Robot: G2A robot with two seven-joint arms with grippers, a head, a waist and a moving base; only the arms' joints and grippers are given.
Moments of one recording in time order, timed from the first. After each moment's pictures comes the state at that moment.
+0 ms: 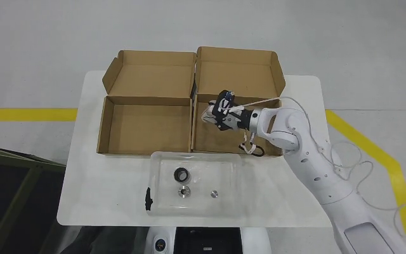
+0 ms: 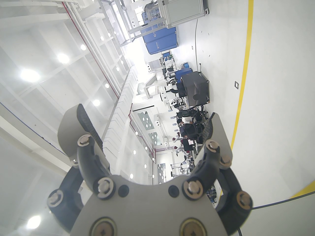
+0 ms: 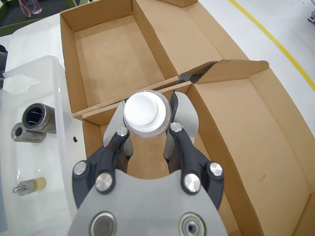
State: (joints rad) left arm -0.36 -0.19 -0.39 -1.44 1.98 -0.36 0.13; right arm -0.78 -1.19 0.95 -1.49 -1.02 -0.66 0.51
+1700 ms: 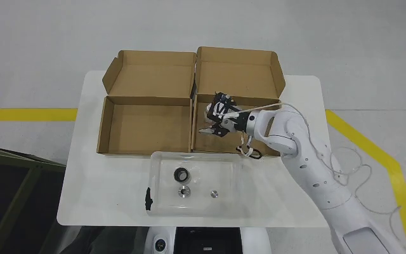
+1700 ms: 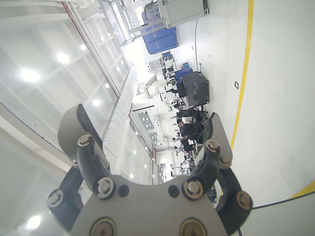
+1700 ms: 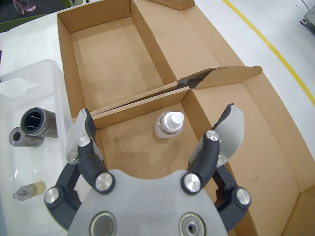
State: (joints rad) left arm -0.36 -0.19 -0.39 -1.44 1.98 -0.36 0.13; right arm -0.85 -1.19 0.98 -1.63 -1.06 -0.65 0.56
